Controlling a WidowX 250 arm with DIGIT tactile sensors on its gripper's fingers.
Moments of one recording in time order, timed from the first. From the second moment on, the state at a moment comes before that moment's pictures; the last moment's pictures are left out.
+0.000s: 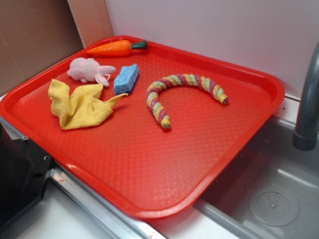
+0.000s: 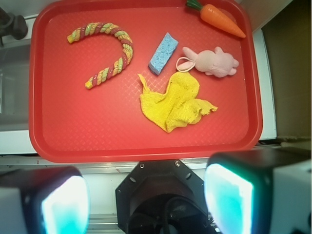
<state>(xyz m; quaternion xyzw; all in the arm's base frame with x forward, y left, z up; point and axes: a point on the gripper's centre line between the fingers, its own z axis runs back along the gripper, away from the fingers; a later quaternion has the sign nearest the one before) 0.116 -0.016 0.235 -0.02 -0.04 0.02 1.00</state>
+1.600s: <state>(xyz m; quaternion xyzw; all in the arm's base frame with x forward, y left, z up) 0.203 0.098 0.120 0.03 -0.05 0.63 0.78</state>
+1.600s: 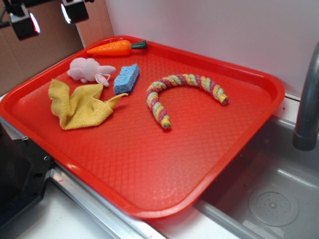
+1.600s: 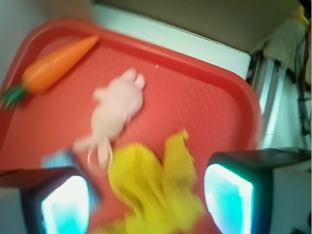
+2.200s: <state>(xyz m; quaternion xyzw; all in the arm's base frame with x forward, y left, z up) 0.231 0.131 0.054 0.07 -0.04 0.69 0.72</state>
